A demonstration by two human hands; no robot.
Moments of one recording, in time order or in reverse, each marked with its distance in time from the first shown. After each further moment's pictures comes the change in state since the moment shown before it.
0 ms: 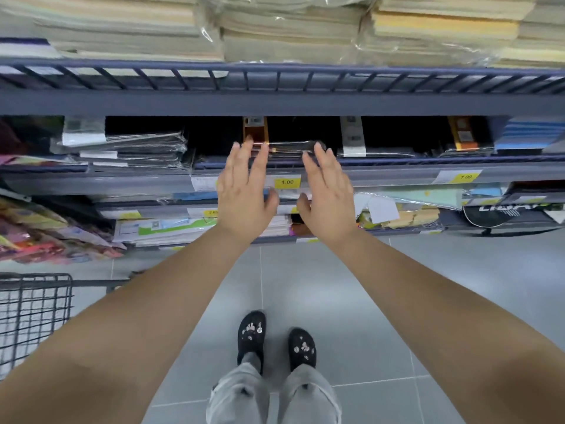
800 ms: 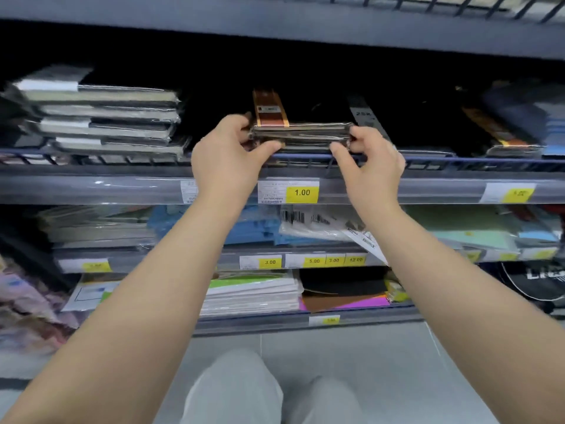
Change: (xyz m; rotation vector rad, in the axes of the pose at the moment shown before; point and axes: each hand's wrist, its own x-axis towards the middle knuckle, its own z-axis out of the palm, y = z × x) left_hand 0.042 -0.038 0.024 -0.289 0.389 -0.177; right_hand 0.041 0.043 0.044 0.339 0.567 0.083
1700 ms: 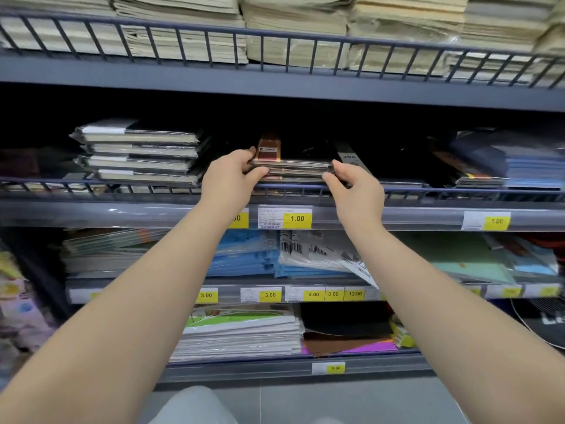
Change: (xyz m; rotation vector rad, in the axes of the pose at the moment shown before) left_hand 0.008 0.000 -0.014 0.085 -0.080 0.164; right_hand -0.008 -0.013 -0.008 0.262 -0.031 0.102
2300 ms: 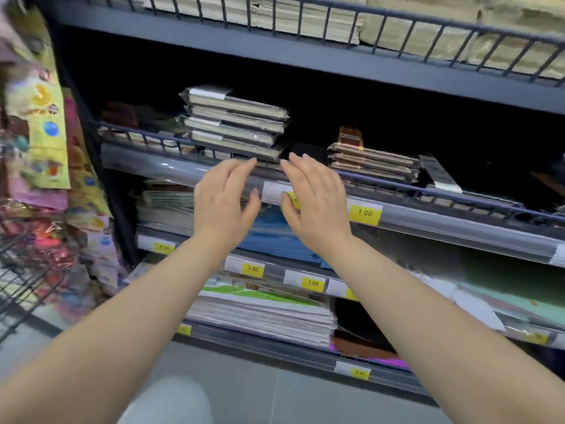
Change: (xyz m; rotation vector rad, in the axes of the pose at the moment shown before) left_hand -0.078 -0.111 -0.040 0.325 0.431 0.280; right_hand -0.064 -0.039 0.112 -0.409 -0.089 -0.961
